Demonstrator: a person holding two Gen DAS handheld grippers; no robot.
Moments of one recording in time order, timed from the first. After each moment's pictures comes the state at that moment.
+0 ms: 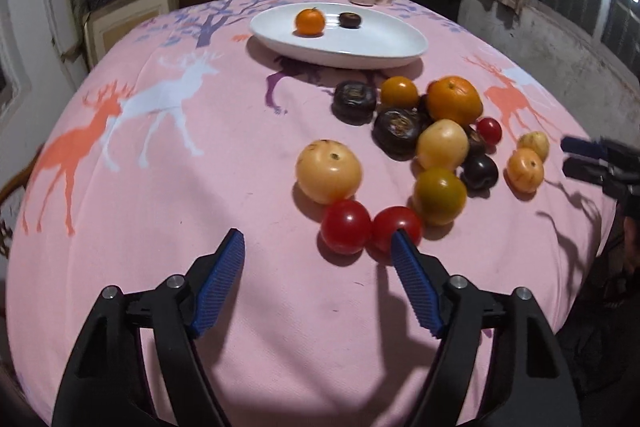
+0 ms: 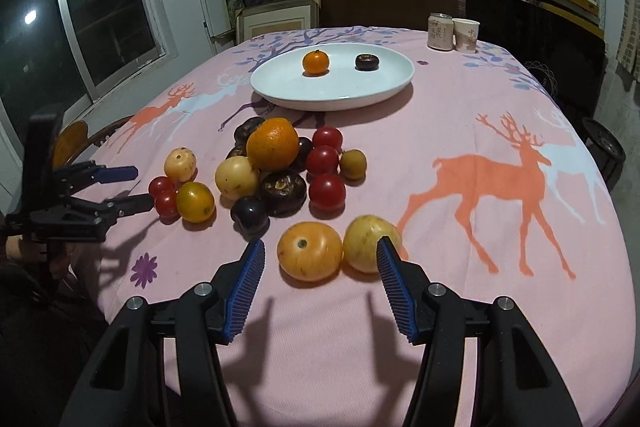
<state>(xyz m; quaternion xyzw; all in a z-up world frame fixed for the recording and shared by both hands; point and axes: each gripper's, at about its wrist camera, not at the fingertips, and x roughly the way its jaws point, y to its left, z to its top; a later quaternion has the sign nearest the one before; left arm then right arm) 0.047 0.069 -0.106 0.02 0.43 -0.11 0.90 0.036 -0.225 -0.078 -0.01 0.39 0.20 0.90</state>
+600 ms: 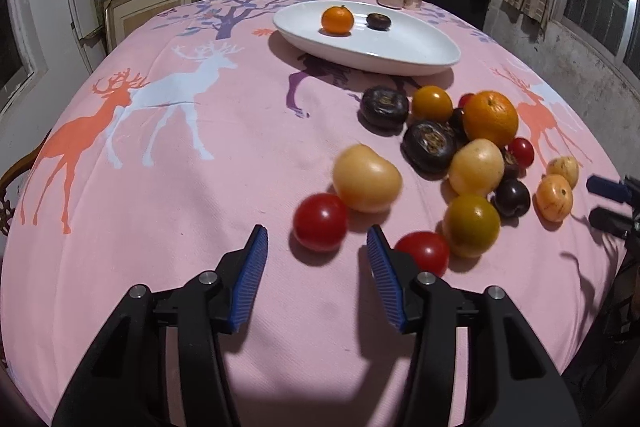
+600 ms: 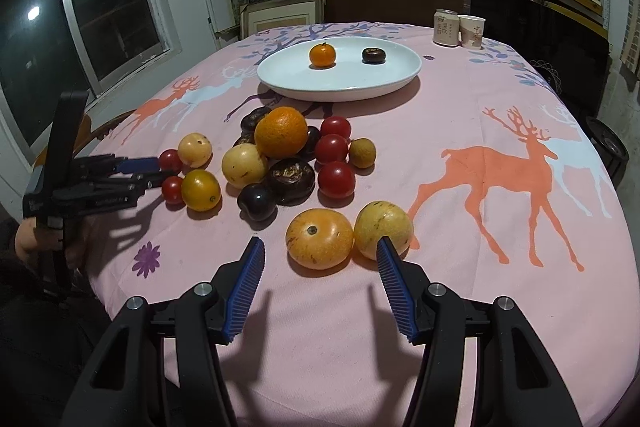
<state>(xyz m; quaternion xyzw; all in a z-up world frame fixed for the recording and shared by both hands) 0.067 0.068 -0.114 0.01 0.43 -0.07 0.90 0.030 -0.214 -0.086 -0.03 0.39 0.22 0.89</state>
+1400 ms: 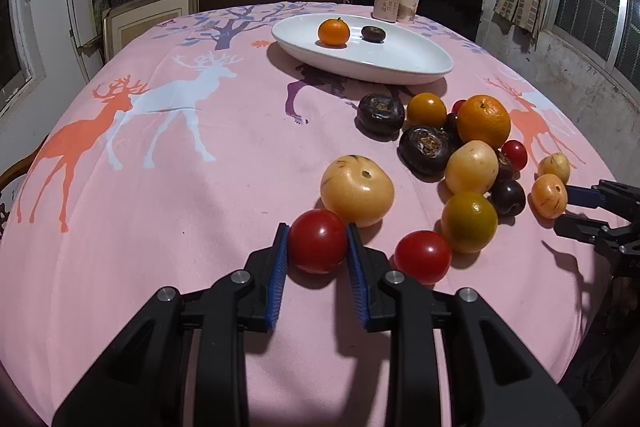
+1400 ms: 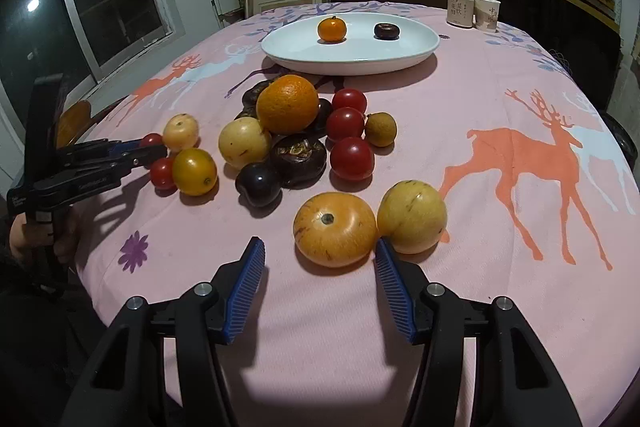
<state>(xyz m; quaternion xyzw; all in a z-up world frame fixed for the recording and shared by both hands) 0.055 0.071 -0.118 0.01 0.40 -0.08 0.91 0.048 -0.196 -0.109 -0.04 0.41 0.22 0.88</state>
